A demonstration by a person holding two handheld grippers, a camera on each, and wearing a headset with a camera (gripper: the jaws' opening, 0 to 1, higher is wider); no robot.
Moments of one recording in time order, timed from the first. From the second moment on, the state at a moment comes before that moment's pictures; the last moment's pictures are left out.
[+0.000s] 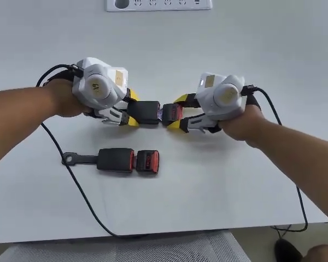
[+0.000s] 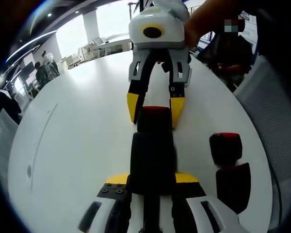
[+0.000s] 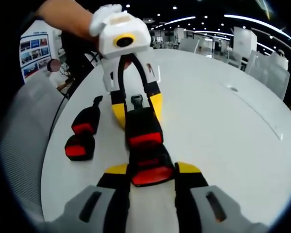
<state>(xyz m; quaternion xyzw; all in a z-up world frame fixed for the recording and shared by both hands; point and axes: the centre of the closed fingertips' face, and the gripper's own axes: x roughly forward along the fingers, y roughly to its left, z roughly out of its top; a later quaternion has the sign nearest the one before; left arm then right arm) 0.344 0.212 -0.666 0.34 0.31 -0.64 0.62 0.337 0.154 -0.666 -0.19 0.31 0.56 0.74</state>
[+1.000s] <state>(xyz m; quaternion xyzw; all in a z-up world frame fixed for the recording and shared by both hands) 0.348 0.208 -0.670 0.33 0.32 -0.64 0.62 0.338 0.097 -0.666 -0.19 0.31 0.57 0.74</state>
